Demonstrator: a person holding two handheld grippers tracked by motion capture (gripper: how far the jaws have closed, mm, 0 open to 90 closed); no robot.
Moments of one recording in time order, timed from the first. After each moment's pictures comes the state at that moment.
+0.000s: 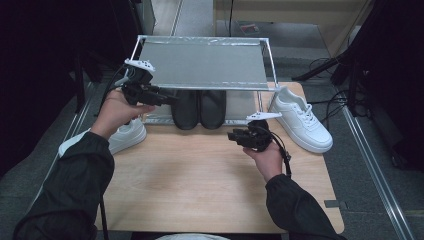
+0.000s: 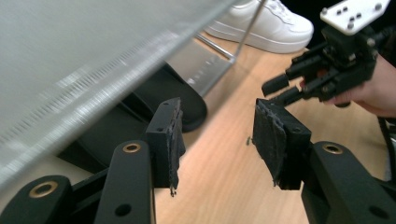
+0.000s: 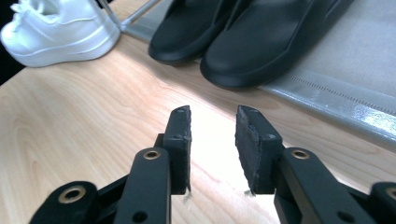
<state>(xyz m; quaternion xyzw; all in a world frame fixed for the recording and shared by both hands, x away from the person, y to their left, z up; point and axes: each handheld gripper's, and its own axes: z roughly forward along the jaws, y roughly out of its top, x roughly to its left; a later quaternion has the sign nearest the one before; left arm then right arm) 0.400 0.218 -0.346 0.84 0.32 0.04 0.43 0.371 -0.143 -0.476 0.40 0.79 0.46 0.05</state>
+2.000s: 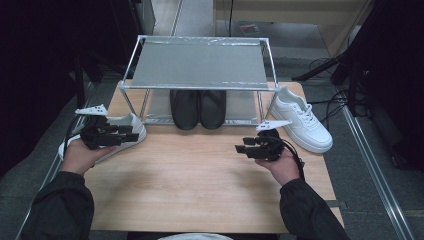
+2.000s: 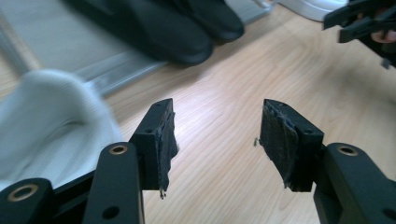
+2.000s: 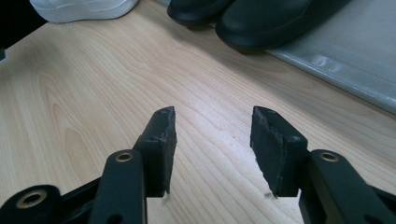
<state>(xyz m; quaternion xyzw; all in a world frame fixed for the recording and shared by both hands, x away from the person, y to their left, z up) 0.328 0.336 -0.436 0.79 0.42 0.05 0.44 0.350 -0.171 -0.477 0.36 0.83 0.44 0.04</state>
